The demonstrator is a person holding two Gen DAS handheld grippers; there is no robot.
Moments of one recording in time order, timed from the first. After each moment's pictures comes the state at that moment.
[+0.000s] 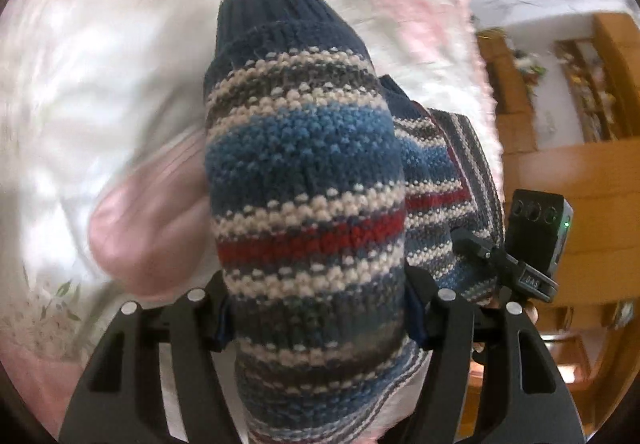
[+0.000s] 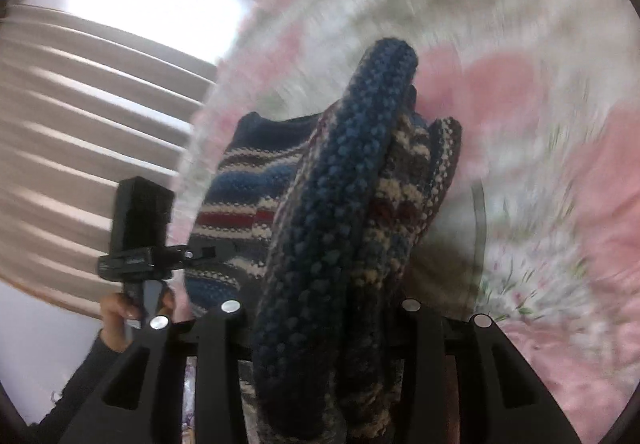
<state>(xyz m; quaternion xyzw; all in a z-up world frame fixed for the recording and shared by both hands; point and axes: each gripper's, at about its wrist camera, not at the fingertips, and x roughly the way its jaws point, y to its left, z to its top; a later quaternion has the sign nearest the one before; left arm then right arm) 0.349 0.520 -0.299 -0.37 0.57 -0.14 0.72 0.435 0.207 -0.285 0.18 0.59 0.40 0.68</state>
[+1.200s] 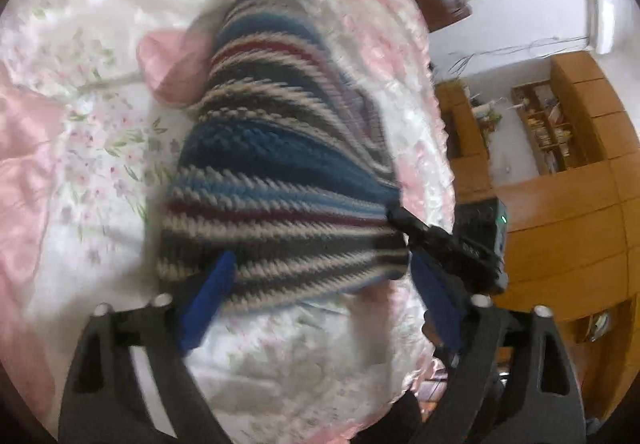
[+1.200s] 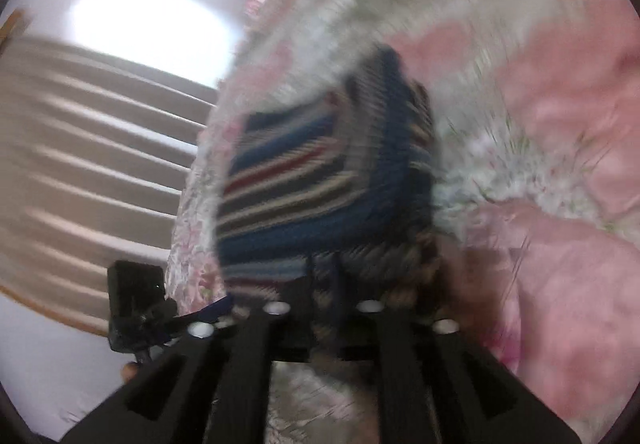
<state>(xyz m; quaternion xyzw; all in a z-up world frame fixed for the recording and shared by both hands) 0.209 0.489 -0.268 -0.45 0.44 -0.15 0.76 0.372 0.153 -0.254 0.23 0.54 0.40 0.71</state>
